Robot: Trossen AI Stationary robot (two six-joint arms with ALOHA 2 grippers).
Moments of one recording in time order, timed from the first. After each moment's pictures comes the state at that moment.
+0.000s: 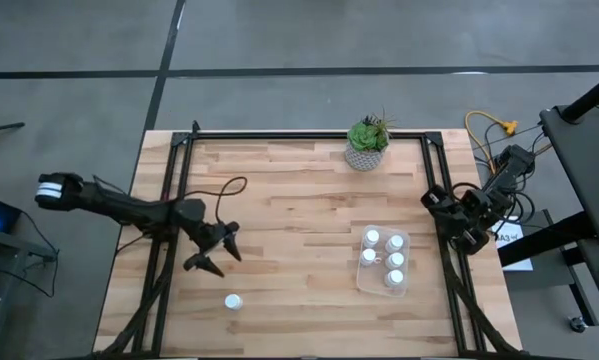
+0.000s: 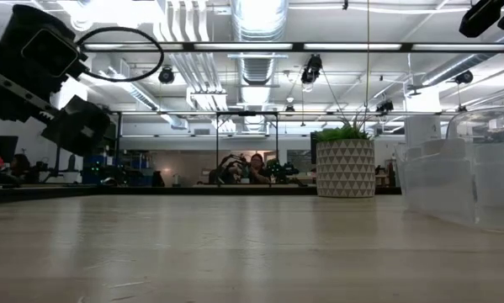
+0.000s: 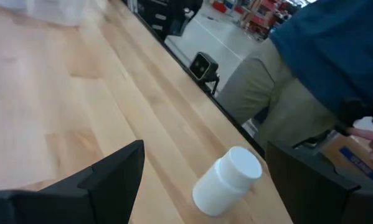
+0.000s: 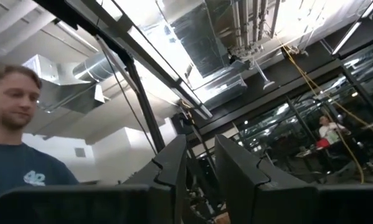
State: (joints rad) left arm -0.05 0.88 0.05 0.53 0.71 -0.25; right arm 0.83 0.28 0.01 1.11 0.60 -0.01
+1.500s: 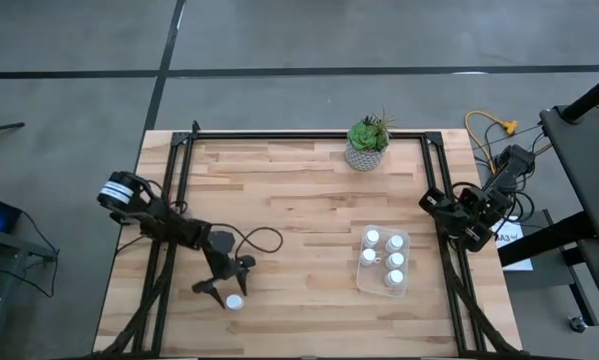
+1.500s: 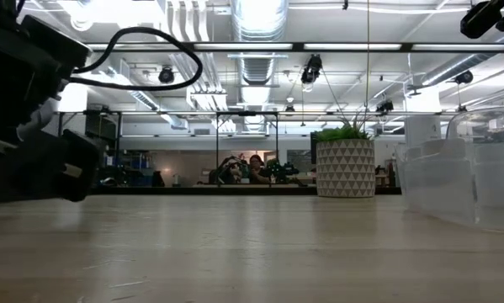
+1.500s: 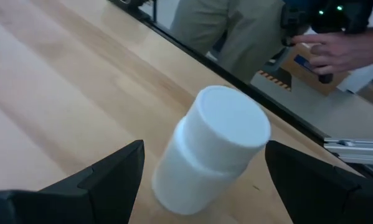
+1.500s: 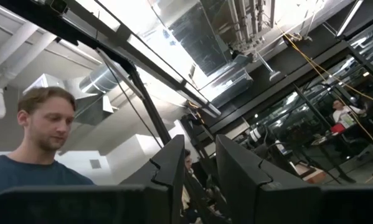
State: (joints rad) left arm -0.32 1.63 0.23 0.91 0.75 0.01; right arm 0.83 0.28 0.01 1.11 0.60 0.11
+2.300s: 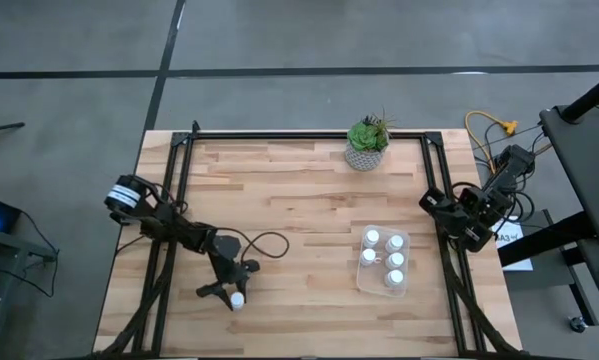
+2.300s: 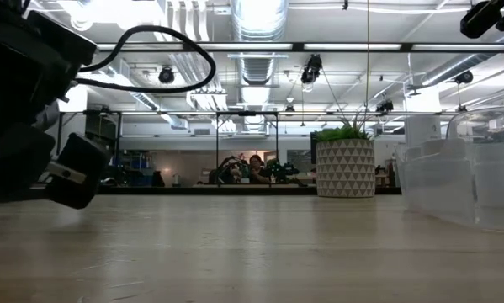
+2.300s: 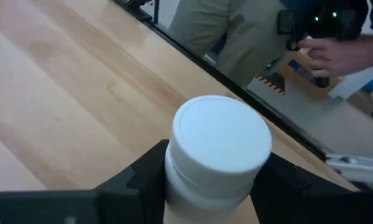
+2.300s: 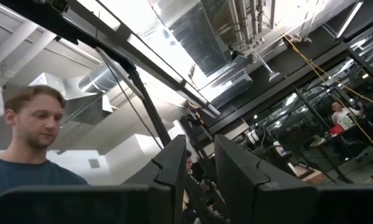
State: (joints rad) left arm -0.34 1.69 0.29 0.91 0.76 -0.06; right arm 0.83 0.28 0.01 1.12 0.60 0.10
